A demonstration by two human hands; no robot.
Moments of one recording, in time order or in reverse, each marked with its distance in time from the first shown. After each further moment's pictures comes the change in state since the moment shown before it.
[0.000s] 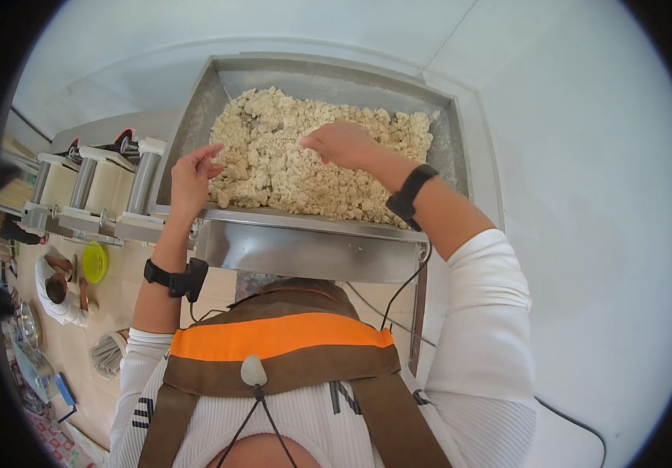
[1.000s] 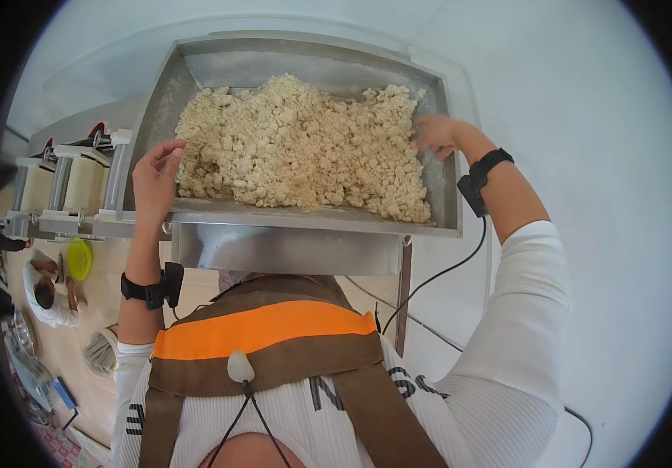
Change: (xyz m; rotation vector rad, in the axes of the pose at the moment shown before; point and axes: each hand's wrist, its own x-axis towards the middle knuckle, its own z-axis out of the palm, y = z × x) left_hand 0.001 -0.003 -0.003 0.109 0.053 0.098; right_hand -0.100 0.172 -0.030 0.456 -0.242 0.789
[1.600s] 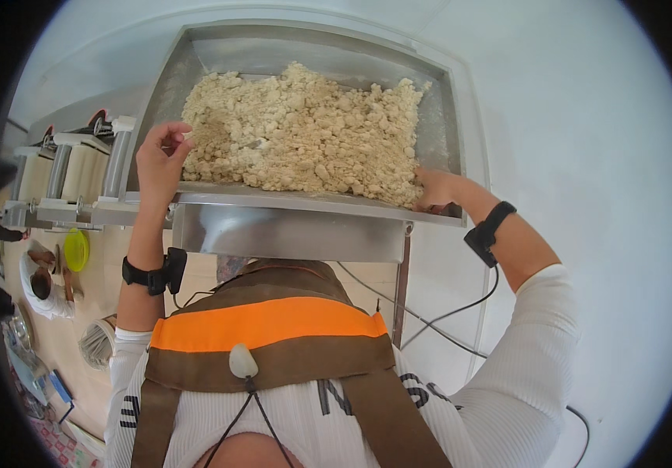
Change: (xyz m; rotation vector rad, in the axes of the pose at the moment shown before) left_hand -0.006 0.004 0.002 -0.054 0.095 0.121; right_hand -0.069 0.019 0.083 -0.296 -0.135 -0.221
